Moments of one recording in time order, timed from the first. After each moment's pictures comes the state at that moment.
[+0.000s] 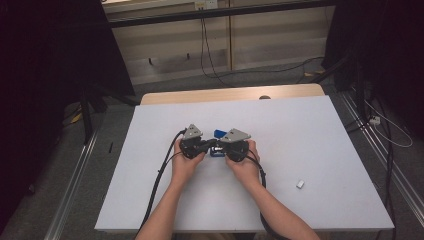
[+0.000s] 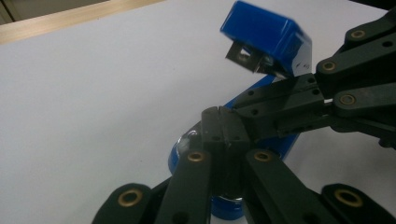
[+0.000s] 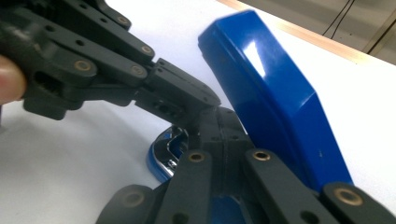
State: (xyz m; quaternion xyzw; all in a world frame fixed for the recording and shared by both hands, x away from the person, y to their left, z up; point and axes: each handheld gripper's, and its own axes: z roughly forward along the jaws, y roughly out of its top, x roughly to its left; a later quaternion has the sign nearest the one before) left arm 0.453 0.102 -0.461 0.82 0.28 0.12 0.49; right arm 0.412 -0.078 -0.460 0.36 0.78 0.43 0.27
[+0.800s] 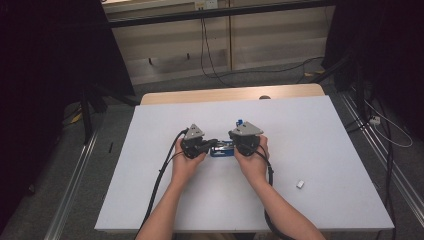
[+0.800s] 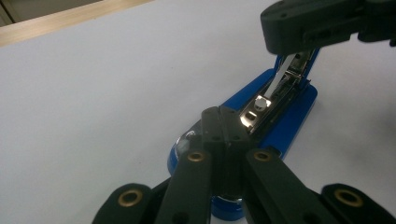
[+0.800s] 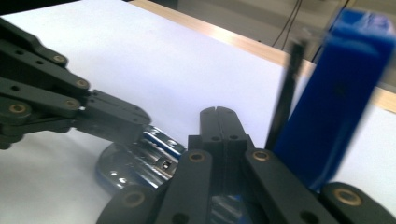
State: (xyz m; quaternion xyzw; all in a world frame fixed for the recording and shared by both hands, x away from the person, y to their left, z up) left arm 0.453 0.100 -0.461 0.82 0.27 0.12 0.48; right arm 0.410 -0.104 -0.438 0.41 0.74 0.42 0.32
